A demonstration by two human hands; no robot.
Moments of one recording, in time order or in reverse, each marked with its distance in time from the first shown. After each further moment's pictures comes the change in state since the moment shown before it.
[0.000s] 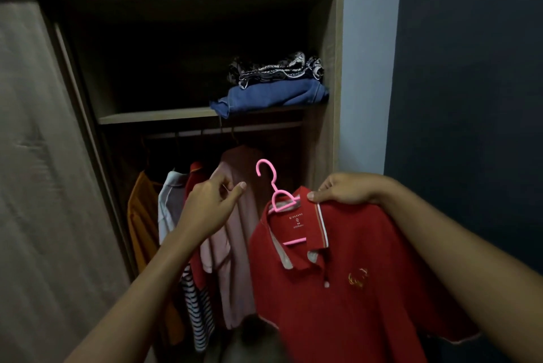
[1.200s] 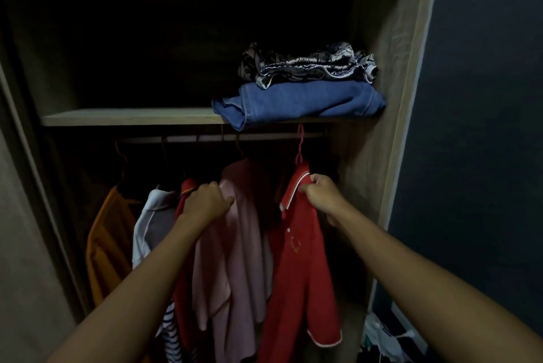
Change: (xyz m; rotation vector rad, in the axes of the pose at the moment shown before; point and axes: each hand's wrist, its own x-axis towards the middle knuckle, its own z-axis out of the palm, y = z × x) left_hand 0.162 -0.146 0.113 0.309 -0.367 -0.328; right_hand 0.233 -0.008 0.017 0.519 0.596 0.022
